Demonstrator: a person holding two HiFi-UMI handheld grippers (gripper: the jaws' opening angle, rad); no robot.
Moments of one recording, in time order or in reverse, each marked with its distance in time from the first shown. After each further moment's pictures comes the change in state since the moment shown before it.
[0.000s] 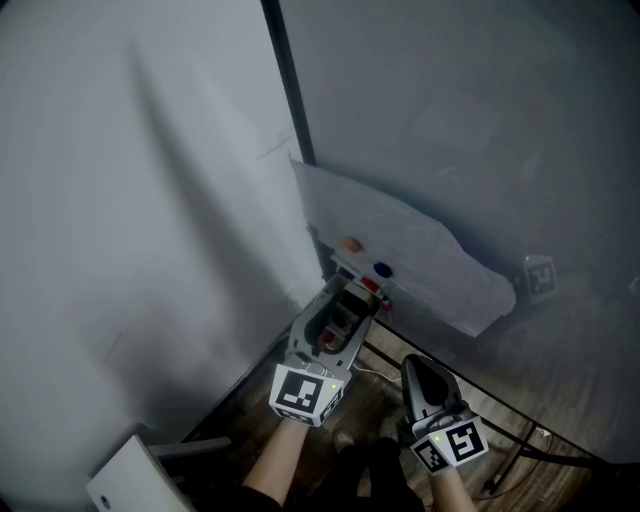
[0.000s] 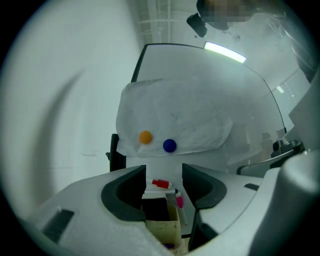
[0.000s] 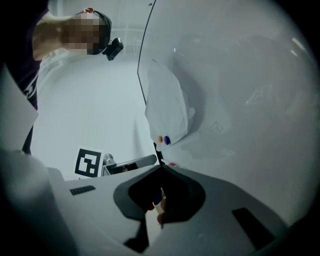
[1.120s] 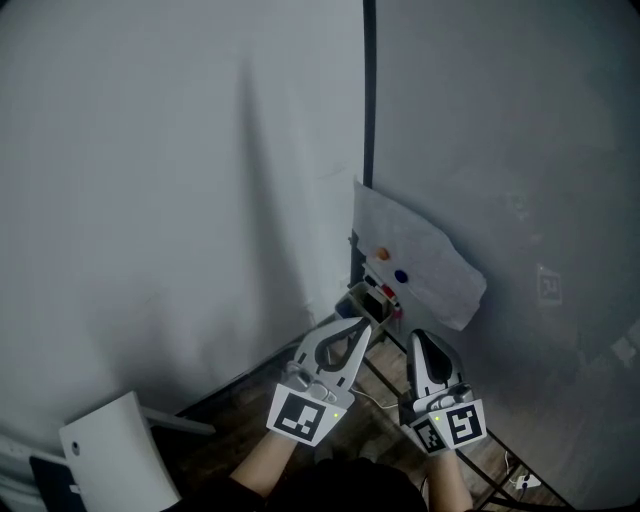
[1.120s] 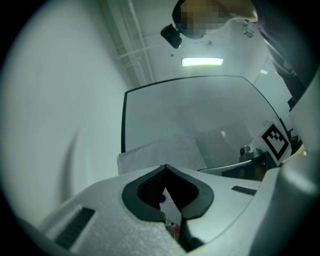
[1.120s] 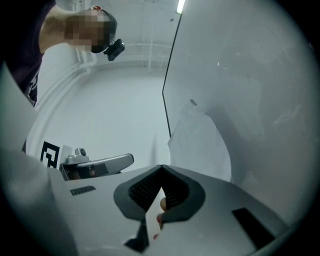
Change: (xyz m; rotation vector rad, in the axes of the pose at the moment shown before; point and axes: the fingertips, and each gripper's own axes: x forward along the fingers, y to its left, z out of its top) left arm -0.096 -0.065 0.132 0.245 -0.203 0.081; right arm -0.006 0.059 0.105 -0.164 -0.168 0.192
